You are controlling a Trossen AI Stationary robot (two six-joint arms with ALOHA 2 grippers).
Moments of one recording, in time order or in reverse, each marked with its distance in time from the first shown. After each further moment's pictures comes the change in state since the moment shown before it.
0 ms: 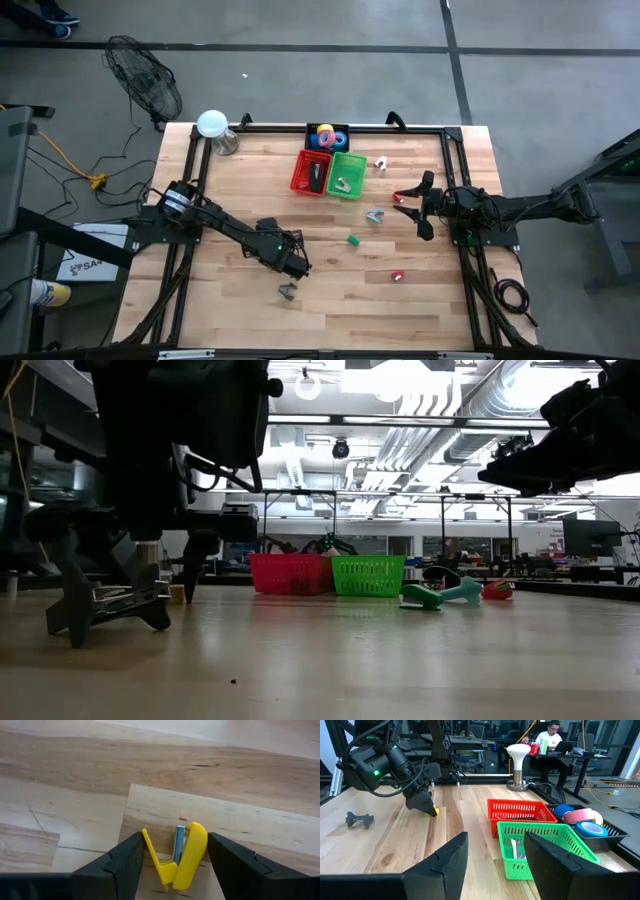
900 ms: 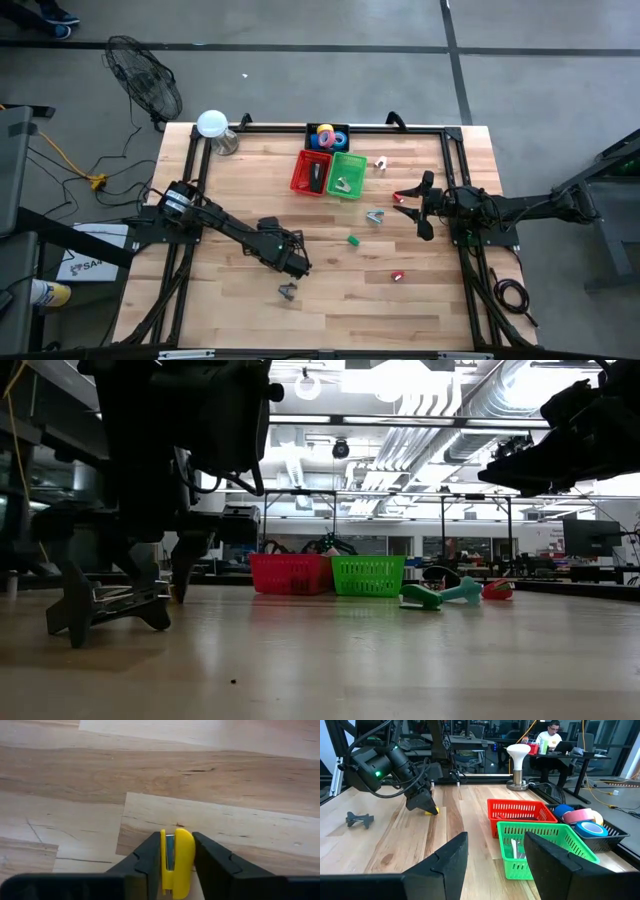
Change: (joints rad) left arm 0.000 0.001 -0.001 -0.007 0.008 0.040; right arm 0.000 0.000 0.000 0.000 0.000 0.000
